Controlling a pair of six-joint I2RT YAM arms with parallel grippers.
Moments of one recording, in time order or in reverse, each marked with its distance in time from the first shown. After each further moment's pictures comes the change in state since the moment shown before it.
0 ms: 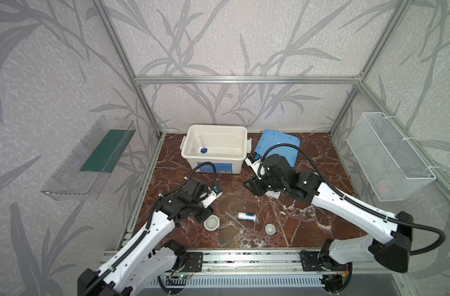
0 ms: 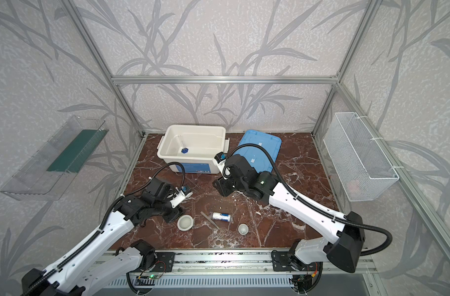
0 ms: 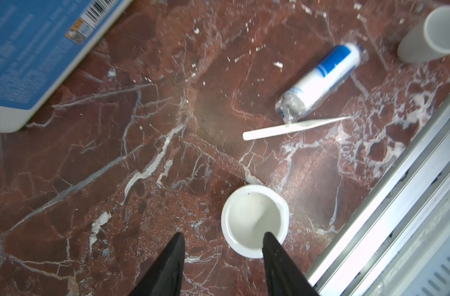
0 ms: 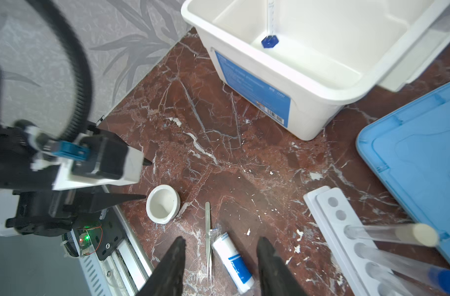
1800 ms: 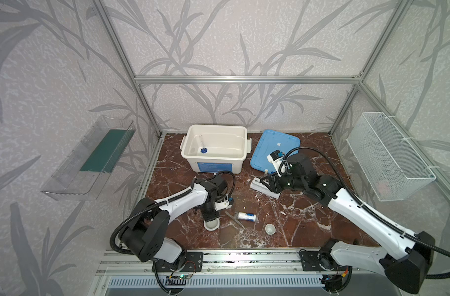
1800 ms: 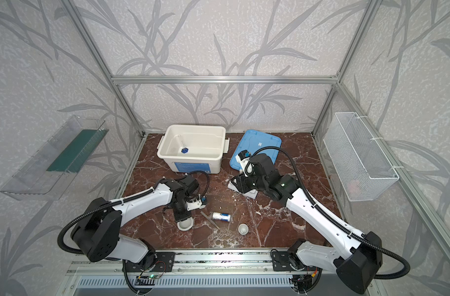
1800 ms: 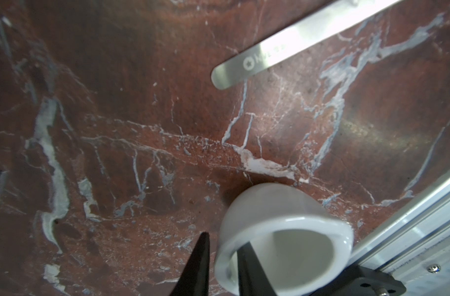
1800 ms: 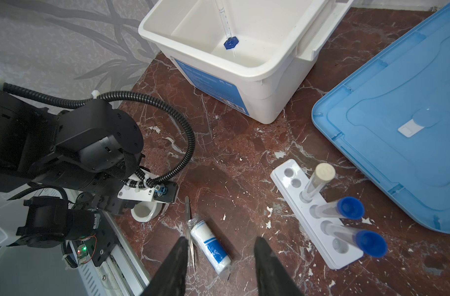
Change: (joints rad) left arm -0.106 0.543 0.093 -0.032 -0.125 0.179; right arm -0.222 -0.145 -0.180 0.031 -0.129 0.014
